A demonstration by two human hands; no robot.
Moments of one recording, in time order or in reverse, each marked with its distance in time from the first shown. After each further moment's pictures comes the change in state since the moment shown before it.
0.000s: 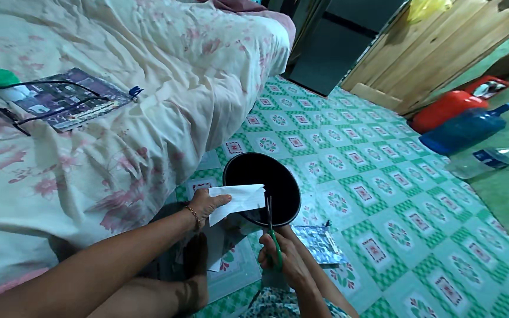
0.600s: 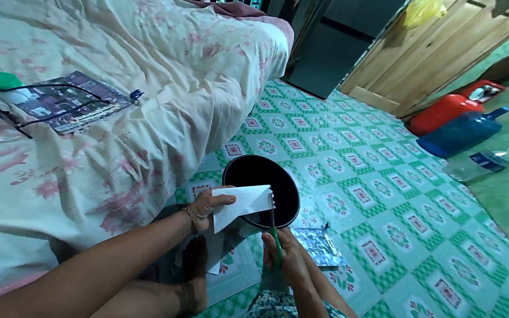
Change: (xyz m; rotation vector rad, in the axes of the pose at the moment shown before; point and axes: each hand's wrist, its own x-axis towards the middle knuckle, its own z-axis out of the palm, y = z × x) left_hand -0.009 0.003 -0.003 -0.258 -0.230 0.039; right_hand 0.005 0.004 0.004 0.184 0.119 -0.131
